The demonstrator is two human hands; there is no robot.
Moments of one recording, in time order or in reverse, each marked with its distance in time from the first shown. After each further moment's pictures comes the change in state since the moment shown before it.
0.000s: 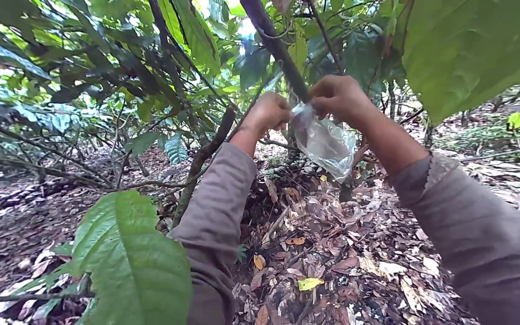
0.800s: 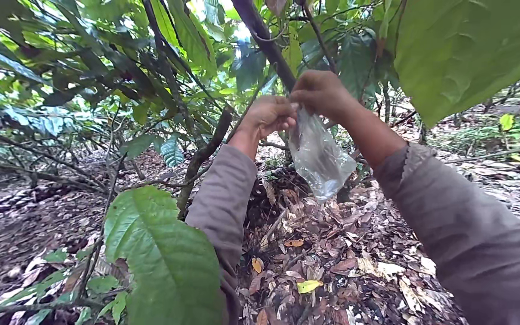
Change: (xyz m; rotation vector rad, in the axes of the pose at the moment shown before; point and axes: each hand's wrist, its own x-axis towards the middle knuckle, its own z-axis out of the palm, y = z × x) left_hand 0.007 -0.004 0.008 -0.707 -0.055 -0.027; right_hand 0.024 -0.007 0.011 -0.002 -0.032 -0.169
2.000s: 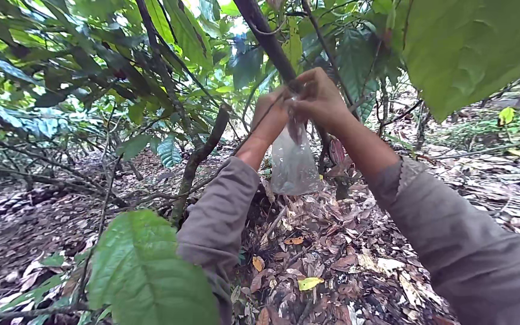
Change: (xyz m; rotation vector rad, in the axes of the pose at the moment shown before) left_hand 0.006 -0.024 0.005 0.930 0.275 0.565; right_hand -0.017 0.007 0.026 0.238 0.164 0.088
